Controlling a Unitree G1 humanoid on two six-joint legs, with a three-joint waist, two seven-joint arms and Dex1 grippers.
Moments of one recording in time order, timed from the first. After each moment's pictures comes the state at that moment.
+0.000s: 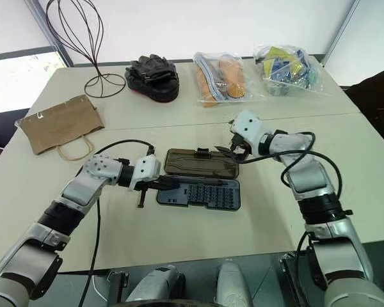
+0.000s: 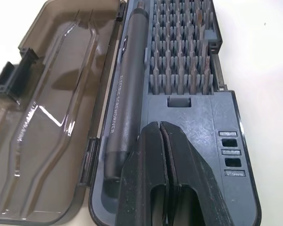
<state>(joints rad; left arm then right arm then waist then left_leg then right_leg) -0.55 0.56 -0.36 0.25 -0.14 0.01 -1.23 -0.68 -0.58 0.16 0.21 0.02 0.33 0.88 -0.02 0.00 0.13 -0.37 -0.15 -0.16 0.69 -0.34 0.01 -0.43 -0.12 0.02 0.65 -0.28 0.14</state>
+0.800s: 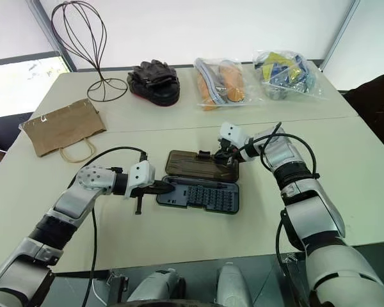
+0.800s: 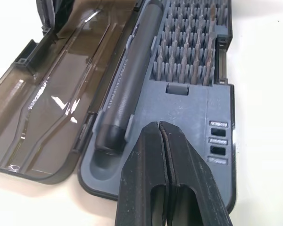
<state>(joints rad) -0.40 0.57 -0.30 0.13 -0.15 0.11 -1.16 -0.96 -0.47 0.31 0.90 -0.10 0.10 1.16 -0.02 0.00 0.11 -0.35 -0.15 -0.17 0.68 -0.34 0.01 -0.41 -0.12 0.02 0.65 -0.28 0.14</state>
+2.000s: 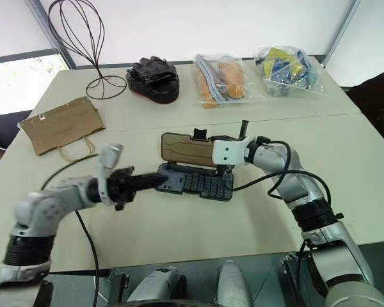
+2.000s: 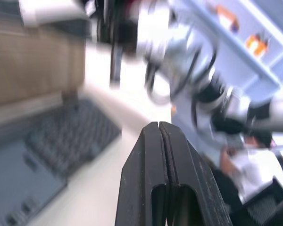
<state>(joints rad) -0.34 0.50 0.22 -0.24 -1.00 1.01 -0.87 -0.57 -0.62 0.25 0.14 -0.37 -0.23 0.66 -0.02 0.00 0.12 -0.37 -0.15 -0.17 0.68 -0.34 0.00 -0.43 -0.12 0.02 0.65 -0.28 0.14</state>
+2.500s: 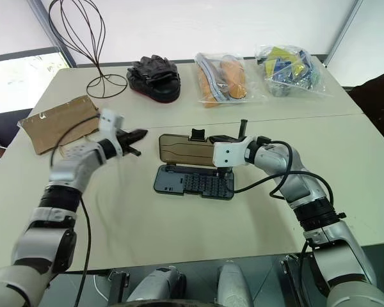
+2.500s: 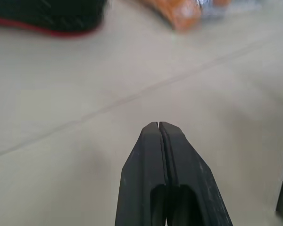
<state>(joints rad) -0.74 0.39 -0.07 0.71 -0.28 0.25 -0.81 -0.57 -0.63 0.25 0.15 -0.37 -0.30 0.65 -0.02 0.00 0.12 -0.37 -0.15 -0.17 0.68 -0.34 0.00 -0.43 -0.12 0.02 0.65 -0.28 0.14</state>
